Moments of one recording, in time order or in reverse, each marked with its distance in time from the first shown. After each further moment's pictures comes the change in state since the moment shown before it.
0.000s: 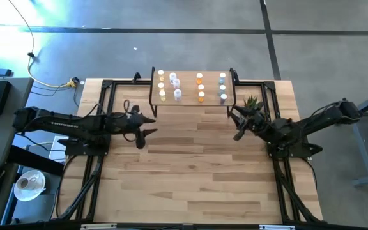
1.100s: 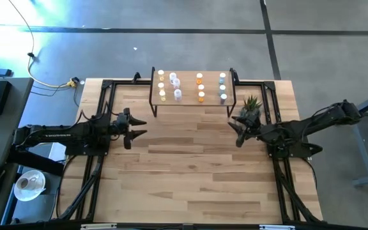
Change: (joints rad) left arm 0.147 -0.481 -0.343 0.114 0.247 -0.045; right arm 0.000 -0.090 -0.001 -0.620 -0.091 0.447
